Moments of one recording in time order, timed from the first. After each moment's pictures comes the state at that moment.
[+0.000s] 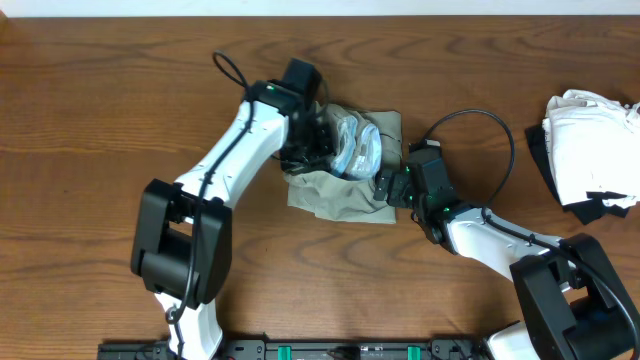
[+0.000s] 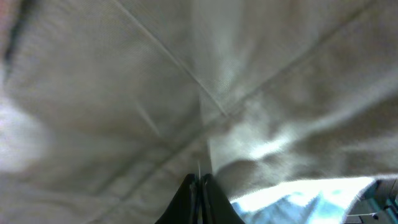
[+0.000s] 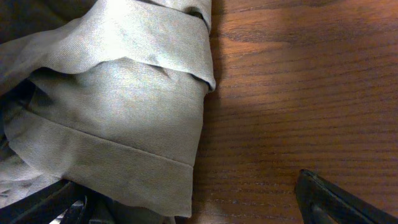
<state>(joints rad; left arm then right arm) -0.42 1.96 1.54 -1.00 0.40 -0.60 0.42 1.64 0.62 0.13 0.06 0.56</state>
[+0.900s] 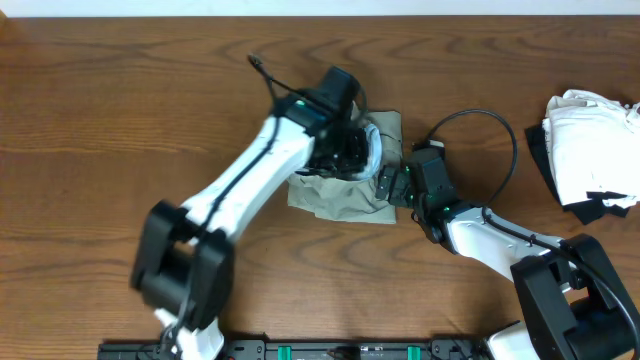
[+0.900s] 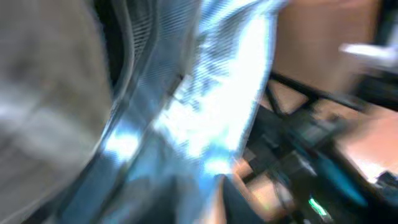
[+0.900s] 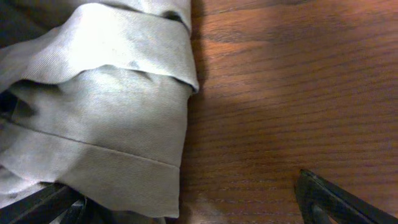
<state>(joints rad) -0.54 1.84 1.54 -0.93 0.40 -0.57 0.42 1.64 0.63 0.11 0.11 0.61</state>
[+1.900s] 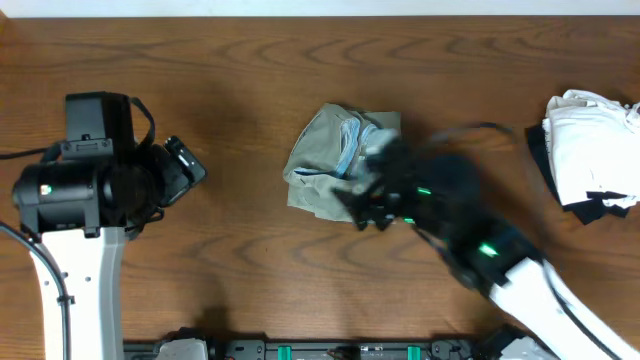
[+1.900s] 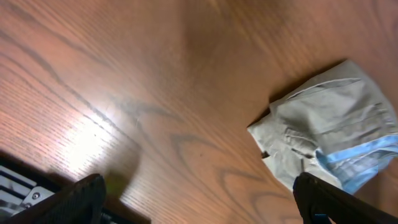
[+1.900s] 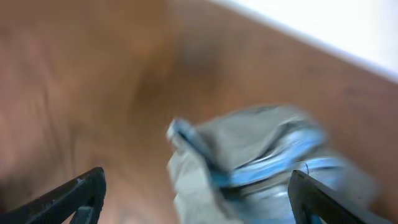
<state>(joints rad) 0.07 1.25 1.50 -1.47 0.05 -0.64 0.67 1.18 0.85 -0.22 -0.22 -0.03</state>
